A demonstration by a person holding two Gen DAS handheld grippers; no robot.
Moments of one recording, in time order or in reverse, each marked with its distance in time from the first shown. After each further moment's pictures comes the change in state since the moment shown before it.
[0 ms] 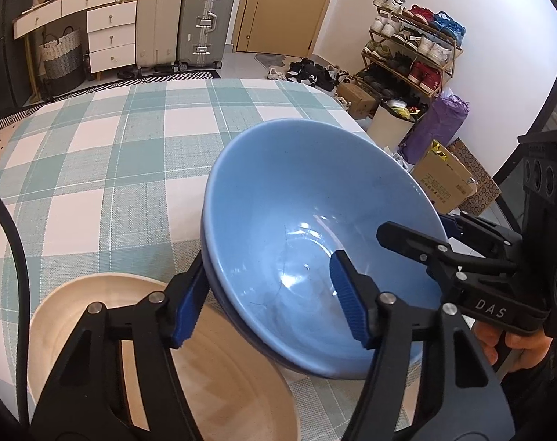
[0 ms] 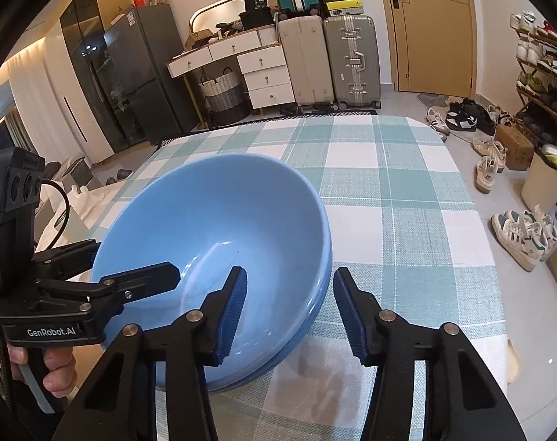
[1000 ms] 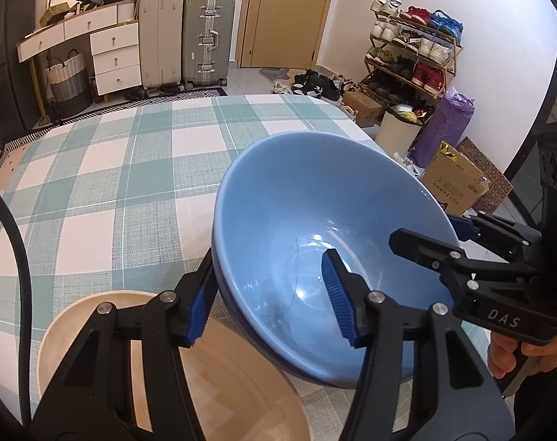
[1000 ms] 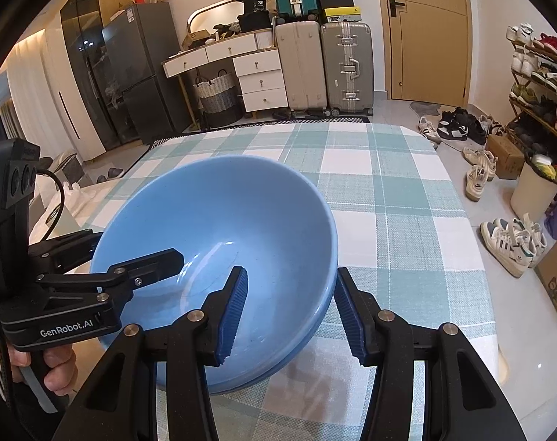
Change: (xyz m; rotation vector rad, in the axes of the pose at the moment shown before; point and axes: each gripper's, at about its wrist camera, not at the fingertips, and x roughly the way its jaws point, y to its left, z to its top) left arm -0.002 -0.001 0.002 0.058 -0.065 0.058; right arm -0.007 0.009 -0.002 -0.020 -0.018 -0.054
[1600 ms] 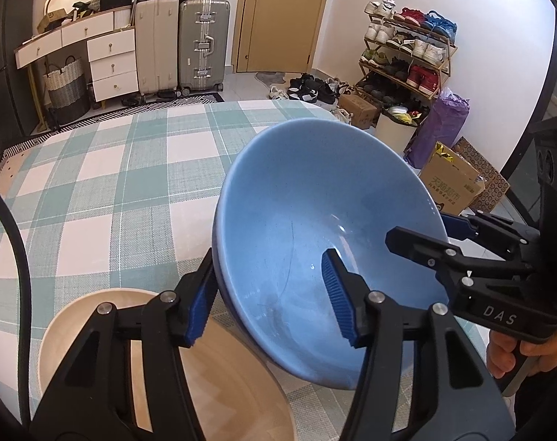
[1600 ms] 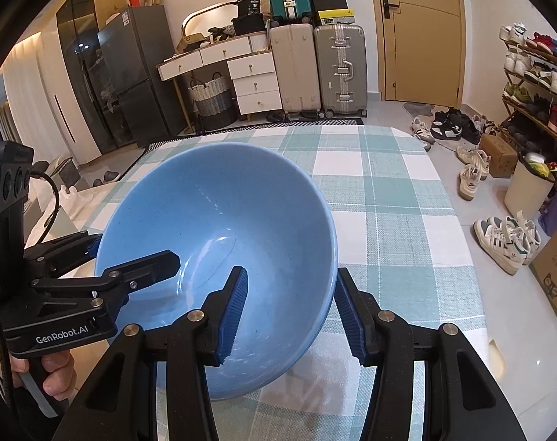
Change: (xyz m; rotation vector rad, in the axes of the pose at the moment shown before) left arm -0.013 -0.010 -0.003 0.018 -0.018 -0.009; right arm -0.010 -0.003 -0.001 0.010 -0.011 -0.021
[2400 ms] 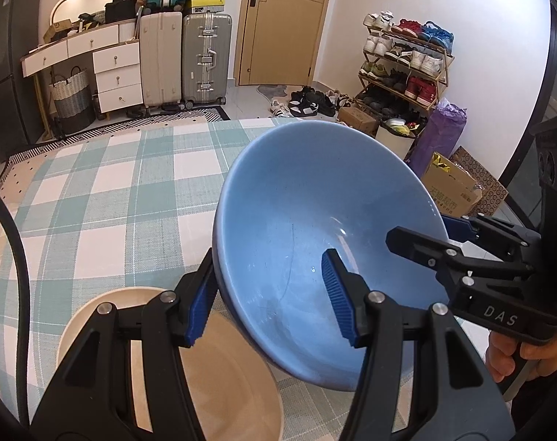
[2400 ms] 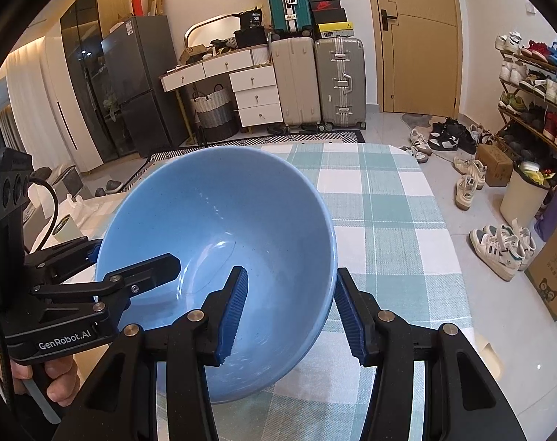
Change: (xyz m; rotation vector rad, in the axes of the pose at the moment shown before) left arm -0.053 -0.016 0.000 0.004 -0.064 0.013; right arm -0.031 0.009 0.005 -0.003 -0.051 -0.006
